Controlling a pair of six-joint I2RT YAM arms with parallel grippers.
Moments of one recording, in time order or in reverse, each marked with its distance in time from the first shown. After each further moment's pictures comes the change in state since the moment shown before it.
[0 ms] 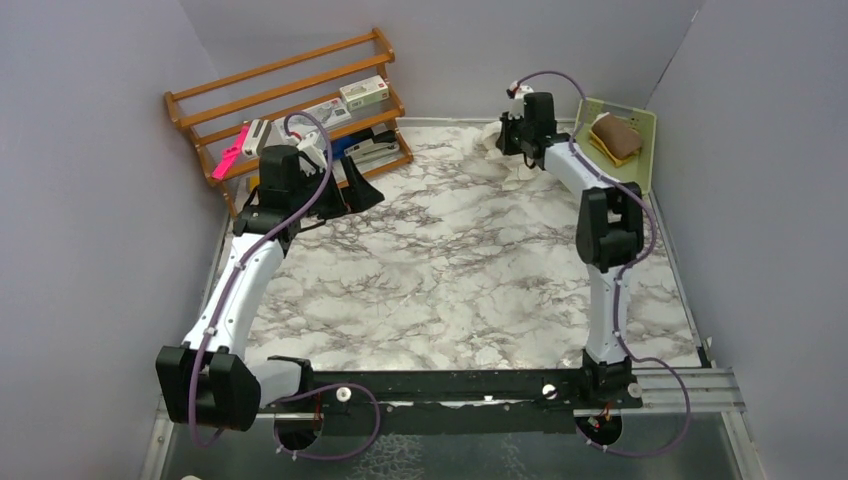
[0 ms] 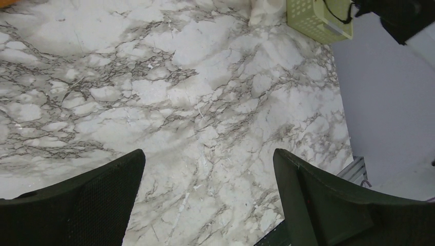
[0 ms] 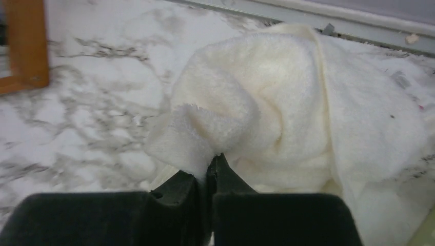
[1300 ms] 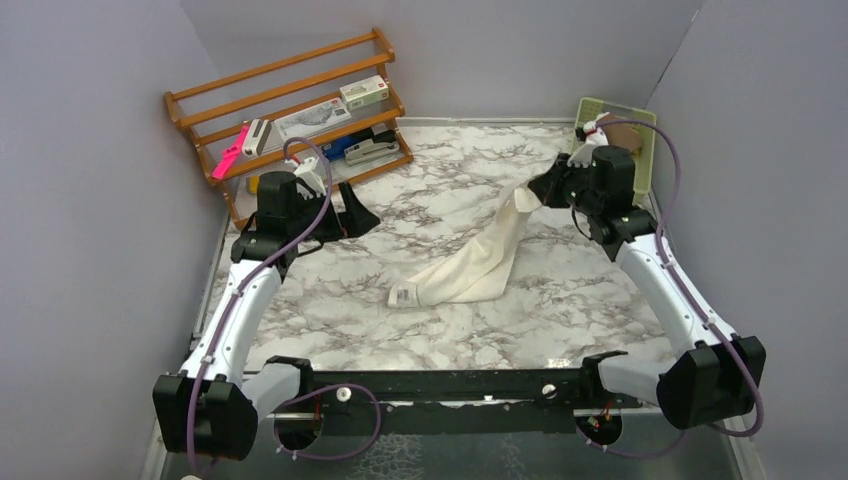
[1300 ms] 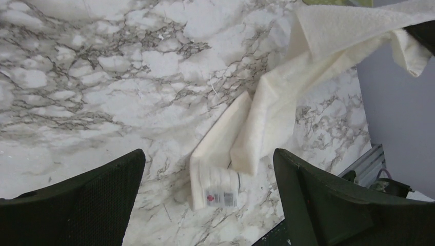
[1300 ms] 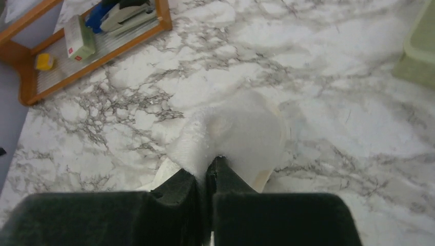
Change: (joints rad) left arm 0.011 -0.149 -0.140 -0.007 -0.011 0.059; right arm 0.023 -1.138 -0.870 -0.055 -0.036 0.269
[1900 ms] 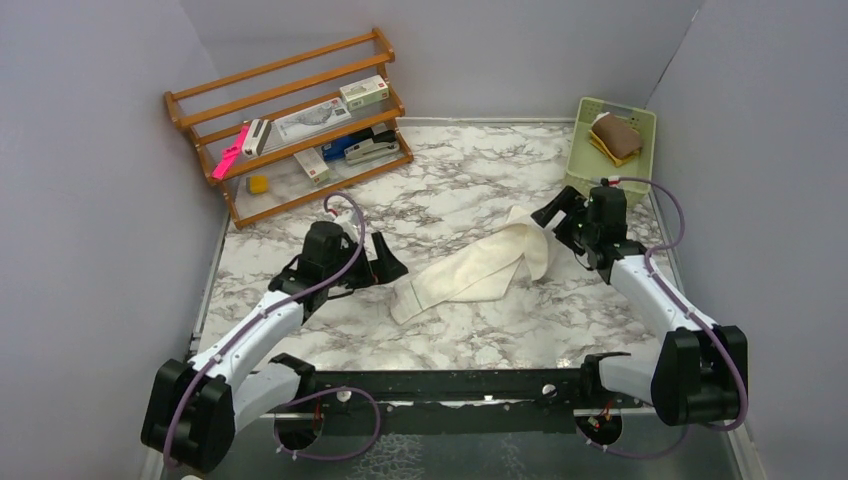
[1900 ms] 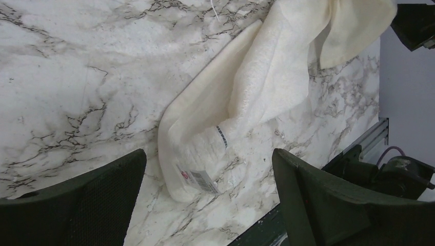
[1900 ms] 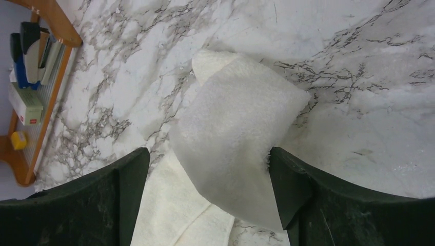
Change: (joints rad) left arm -0.253 -0.074 -0.416 0.247 -0.138 -0.226; right arm -0.154 0.001 -0.379 0.132 0.099 0.409
